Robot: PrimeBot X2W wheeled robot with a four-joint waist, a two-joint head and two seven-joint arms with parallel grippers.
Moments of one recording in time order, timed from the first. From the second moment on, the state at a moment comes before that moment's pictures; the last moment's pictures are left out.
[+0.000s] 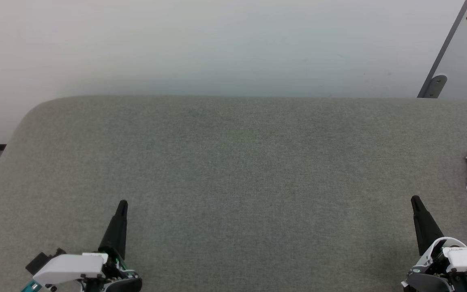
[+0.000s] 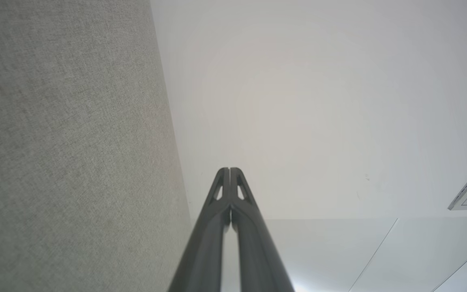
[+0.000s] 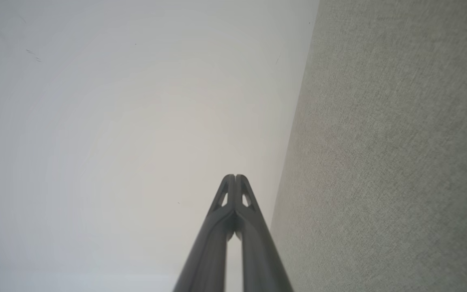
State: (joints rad) left arm -0.11 0.05 0.11 0.25 -1.61 -0.13 0.12; right arm -0.11 -0.05 -0.11 0.25 1.61 0.13 0.11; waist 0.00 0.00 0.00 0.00
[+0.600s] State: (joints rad) left arm -0.11 0.05 0.11 0.25 -1.61 -0.13 0.12; right arm -0.11 -0.05 -0.11 0.25 1.61 0.13 0.11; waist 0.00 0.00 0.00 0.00
